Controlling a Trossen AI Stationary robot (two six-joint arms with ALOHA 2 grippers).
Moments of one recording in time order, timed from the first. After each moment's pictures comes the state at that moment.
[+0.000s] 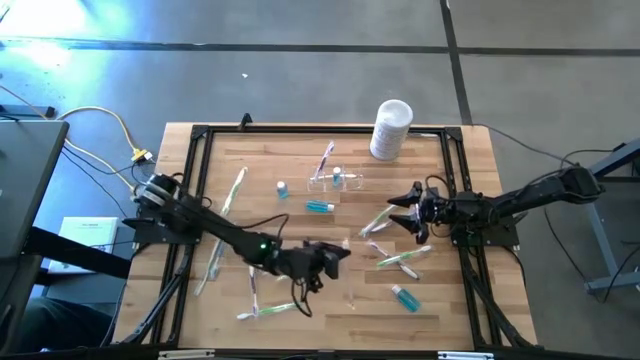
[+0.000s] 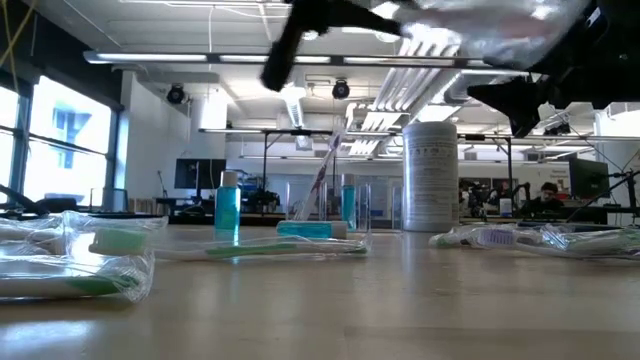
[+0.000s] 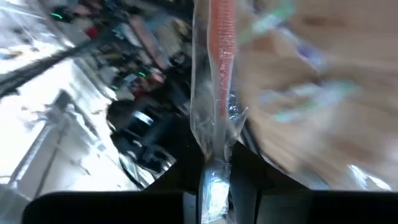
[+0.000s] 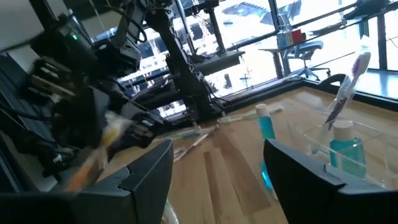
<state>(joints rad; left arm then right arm) -0.42 1.80 1.20 0.30 -0.61 1.89 0.15 0.70 0.01 0.76 0.23 0.33</state>
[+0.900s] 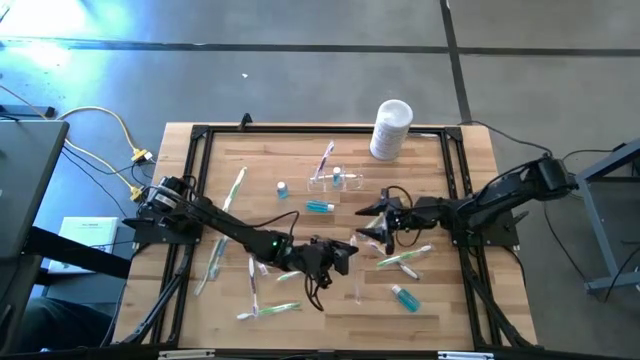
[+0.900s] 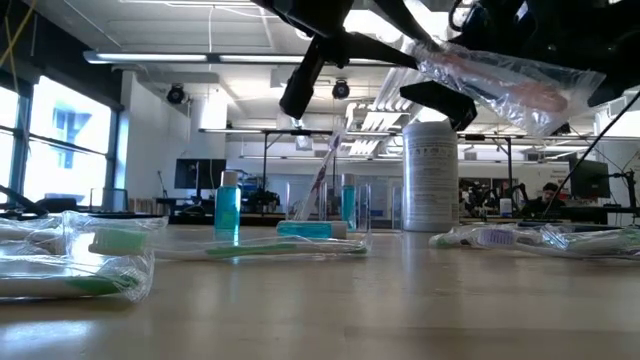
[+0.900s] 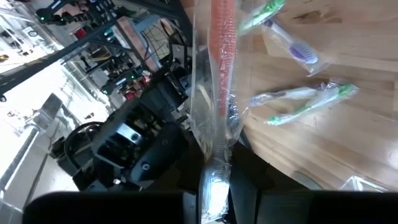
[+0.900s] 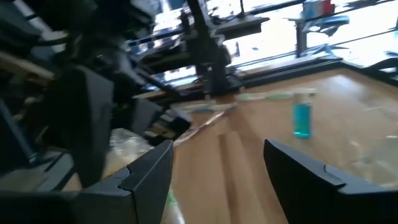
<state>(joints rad) -0.38 1.87 1.25 0.30 -0.59 1.91 0.15 1.33 0.31 0.96 0.11 0.26</state>
